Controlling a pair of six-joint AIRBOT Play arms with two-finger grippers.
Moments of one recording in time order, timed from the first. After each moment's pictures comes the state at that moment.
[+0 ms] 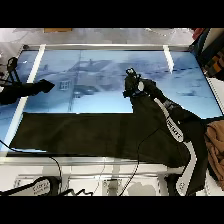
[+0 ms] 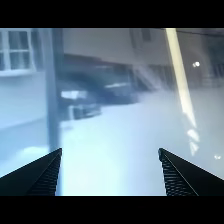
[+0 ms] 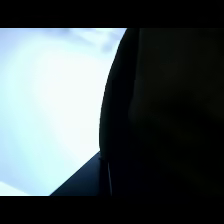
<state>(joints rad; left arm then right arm) 0.32 -1.33 1.20 0.72 -0.90 -0.87 0.29 -2.01 1.75 -1.44 0.77 1.39</state>
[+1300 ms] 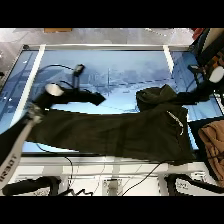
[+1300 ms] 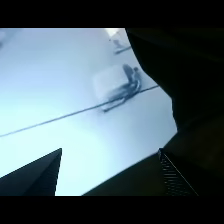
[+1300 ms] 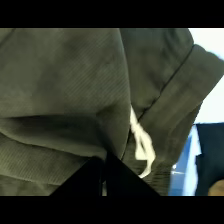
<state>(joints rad) -0.37 -1.45 1.19 0.68 -0.70 -0.90 -0.20 -1.30 1.35 -1.49 1.44 1.37</state>
